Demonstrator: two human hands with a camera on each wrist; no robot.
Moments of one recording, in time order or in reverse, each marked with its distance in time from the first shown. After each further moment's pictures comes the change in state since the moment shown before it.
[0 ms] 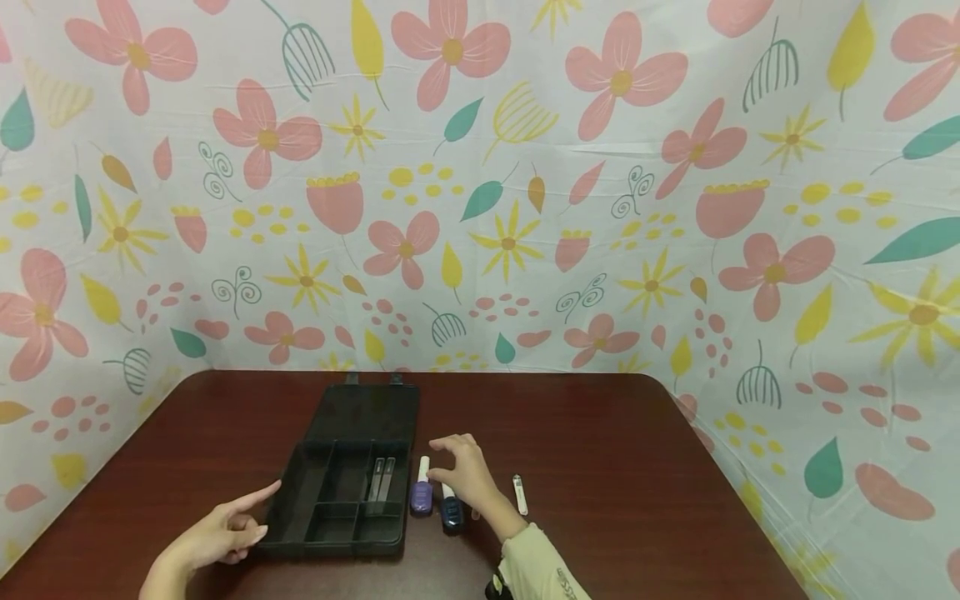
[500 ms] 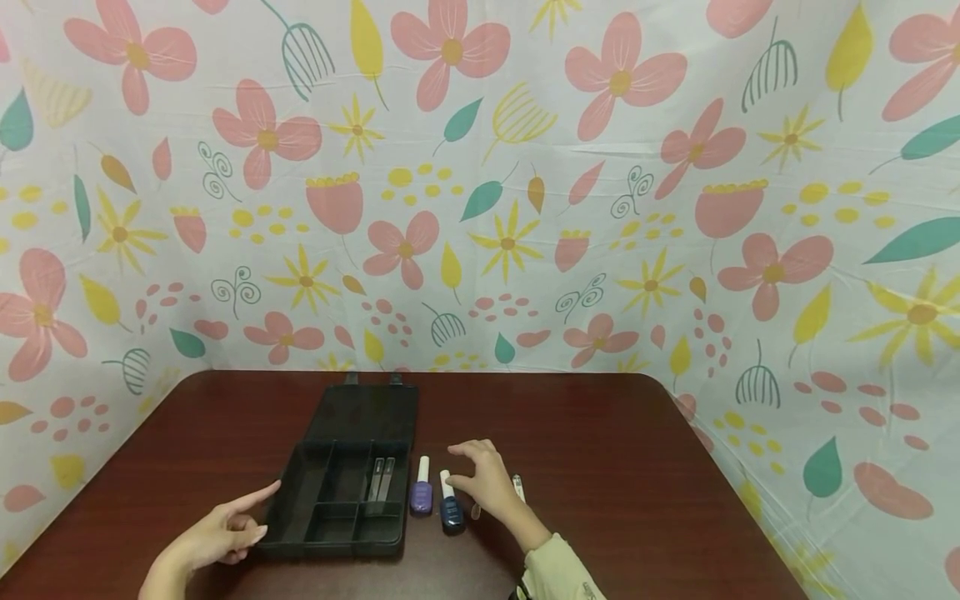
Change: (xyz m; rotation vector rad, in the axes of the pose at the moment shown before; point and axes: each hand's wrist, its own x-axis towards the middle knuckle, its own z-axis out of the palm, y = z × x) left_hand 0.001 0.000 -0.001 0.006 0.002 -0.006; right_hand -0.018 0.006 -0.020 -0.026 0.025 0.030
